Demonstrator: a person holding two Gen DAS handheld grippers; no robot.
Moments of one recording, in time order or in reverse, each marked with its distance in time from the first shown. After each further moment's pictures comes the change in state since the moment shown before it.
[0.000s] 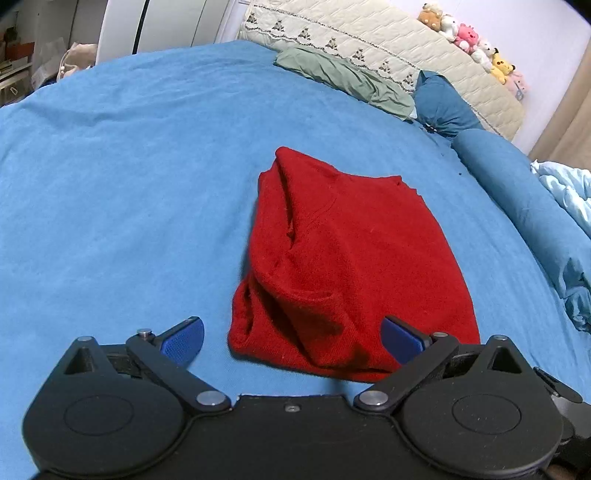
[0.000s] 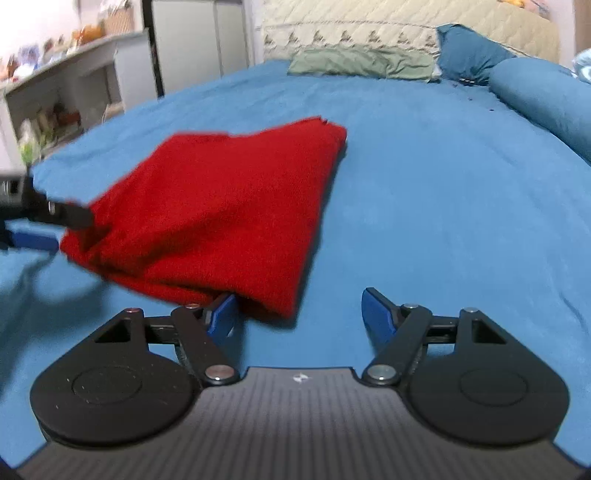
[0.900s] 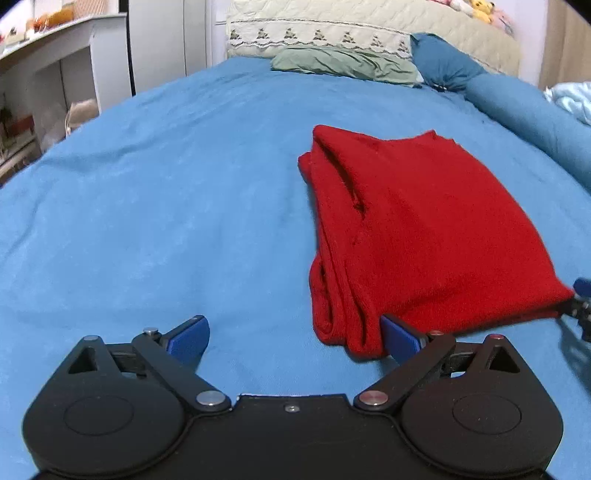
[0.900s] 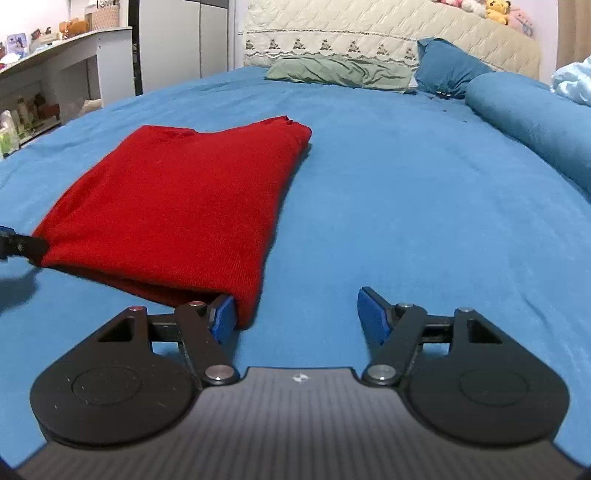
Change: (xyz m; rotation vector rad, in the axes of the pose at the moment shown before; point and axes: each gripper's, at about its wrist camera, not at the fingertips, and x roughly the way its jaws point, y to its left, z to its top) left arm 0.009 0.007 -0.027 0.258 -0.025 0.201; right arm -0.001 -0.020 -0.009 -0.057 -0.006 -0.098
